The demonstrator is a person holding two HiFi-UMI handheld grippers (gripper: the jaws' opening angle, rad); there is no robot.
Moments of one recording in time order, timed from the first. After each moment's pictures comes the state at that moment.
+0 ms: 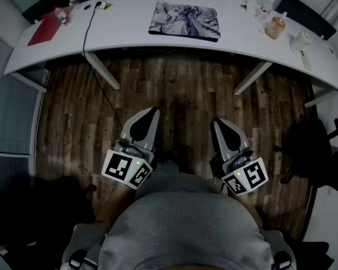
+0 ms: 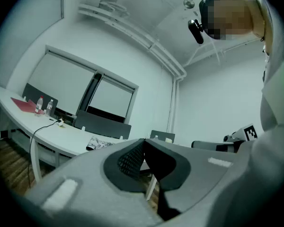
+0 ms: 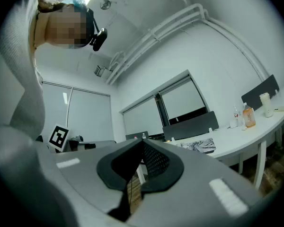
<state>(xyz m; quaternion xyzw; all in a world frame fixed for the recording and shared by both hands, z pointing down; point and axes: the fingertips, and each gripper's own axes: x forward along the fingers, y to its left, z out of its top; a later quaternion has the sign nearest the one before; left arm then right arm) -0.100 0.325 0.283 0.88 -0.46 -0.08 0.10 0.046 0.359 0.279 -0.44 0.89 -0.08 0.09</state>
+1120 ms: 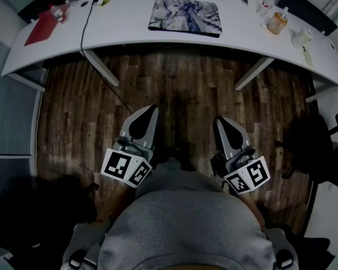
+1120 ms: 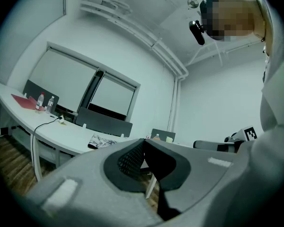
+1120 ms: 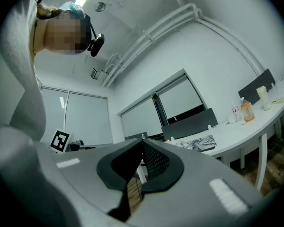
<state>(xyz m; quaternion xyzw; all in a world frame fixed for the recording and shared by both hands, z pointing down) -0.114 0.311 0.292 0.88 -0.46 -0.08 0.11 0.041 0.348 0.285 -0.44 0.88 -0.10 0.11</state>
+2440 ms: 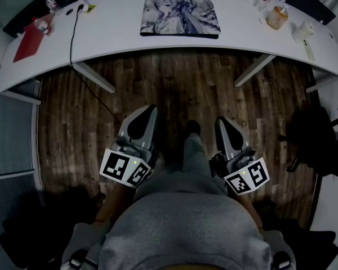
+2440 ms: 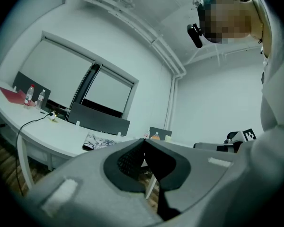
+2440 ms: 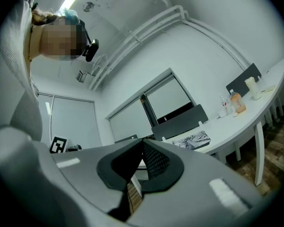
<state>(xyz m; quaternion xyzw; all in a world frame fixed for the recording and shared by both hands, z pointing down) -0.118 0.232 0.313 0.90 -0.42 -0.07 0.12 0.044 0.284 0.313 -0.50 0.84 -0.14 0.14</state>
